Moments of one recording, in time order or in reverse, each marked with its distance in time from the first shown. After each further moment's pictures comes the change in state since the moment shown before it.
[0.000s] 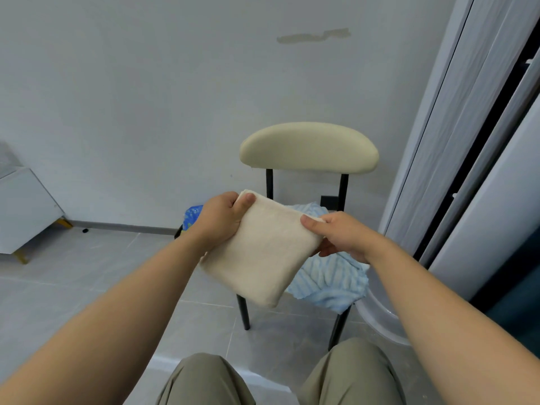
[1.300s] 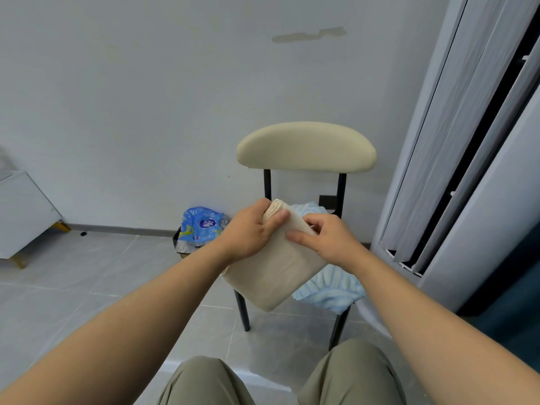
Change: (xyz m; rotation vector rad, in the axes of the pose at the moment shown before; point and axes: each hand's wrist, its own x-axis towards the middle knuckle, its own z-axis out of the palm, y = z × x) left_hand -0.024 0.035 0.032 -0.008 -0.170 0.186; right_hand 0.002 0.011 0.024 -0.059 0.171 -0.300
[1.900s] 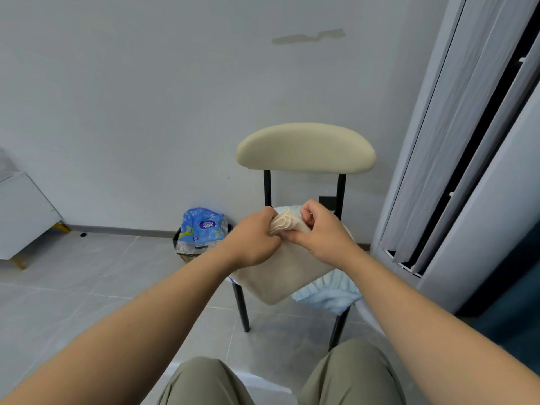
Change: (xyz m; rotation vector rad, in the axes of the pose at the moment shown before) left_hand -0.004 0.006 0.006 0.170 -0.103 0.008; right_hand 0.005 -0.011 0.010 -0.069 0.149 -0.082
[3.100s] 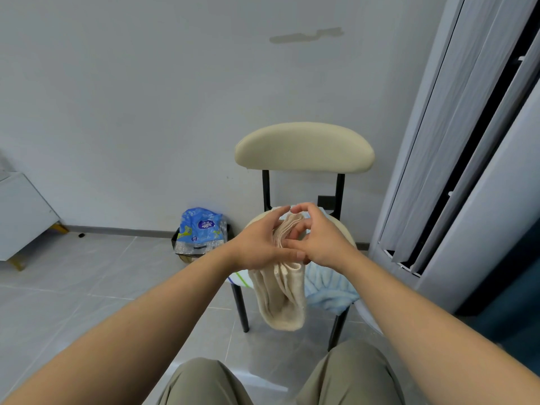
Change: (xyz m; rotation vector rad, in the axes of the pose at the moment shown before) left_hand -0.003 0.003 0.004 -0.398 -0.219 -0.030; right_hand -0.005 -0.002 -0.001 0.164 -0.183 0.226
